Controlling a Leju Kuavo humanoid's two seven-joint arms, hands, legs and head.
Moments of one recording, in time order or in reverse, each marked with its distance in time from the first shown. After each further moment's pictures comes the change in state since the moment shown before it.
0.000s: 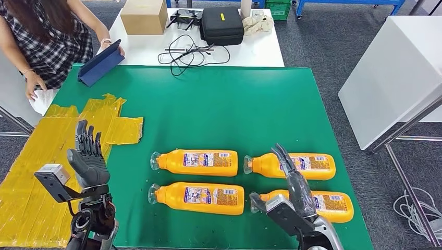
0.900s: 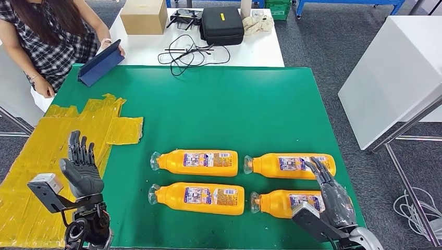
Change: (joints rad) left arm 0.057 -0.001 0.046 -0.022 0.006 0.001 0.002; right arm 0.097 -0.178 -0.151 -0.032 0.088 0.043 0.079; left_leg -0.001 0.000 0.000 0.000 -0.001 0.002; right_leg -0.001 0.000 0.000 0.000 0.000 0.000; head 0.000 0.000
